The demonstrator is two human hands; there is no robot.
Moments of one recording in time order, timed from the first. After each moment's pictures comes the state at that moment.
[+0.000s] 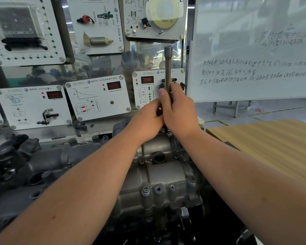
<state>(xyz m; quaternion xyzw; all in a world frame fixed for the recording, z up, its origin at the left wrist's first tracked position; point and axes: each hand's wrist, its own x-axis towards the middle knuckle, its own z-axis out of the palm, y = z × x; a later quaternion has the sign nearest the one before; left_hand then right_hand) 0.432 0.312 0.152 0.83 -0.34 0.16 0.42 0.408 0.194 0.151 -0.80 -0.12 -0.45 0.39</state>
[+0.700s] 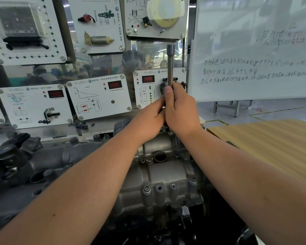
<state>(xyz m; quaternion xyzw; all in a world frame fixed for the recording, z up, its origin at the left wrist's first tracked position) 0.428 0.312 0.151 0.83 -0.34 0.13 0.43 0.412 0.192 0.150 -0.79 -0.11 -0.46 0.40</state>
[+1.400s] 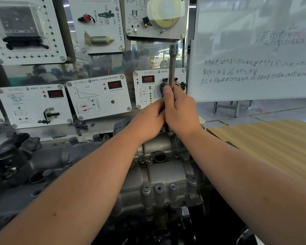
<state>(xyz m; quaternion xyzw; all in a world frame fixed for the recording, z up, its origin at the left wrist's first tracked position) 0.433 0.311 0.152 0.84 -0.34 0.14 0.39 0.412 0.193 0.151 -0.79 -0.10 -0.44 0.42</state>
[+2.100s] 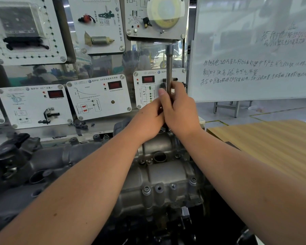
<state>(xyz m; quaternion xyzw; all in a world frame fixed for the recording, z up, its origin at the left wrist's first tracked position) 0.433 0.311 0.152 0.83 -0.34 0.16 0.40 0.413 0.193 0.150 -0.80 -0.11 -0.43 0.41</state>
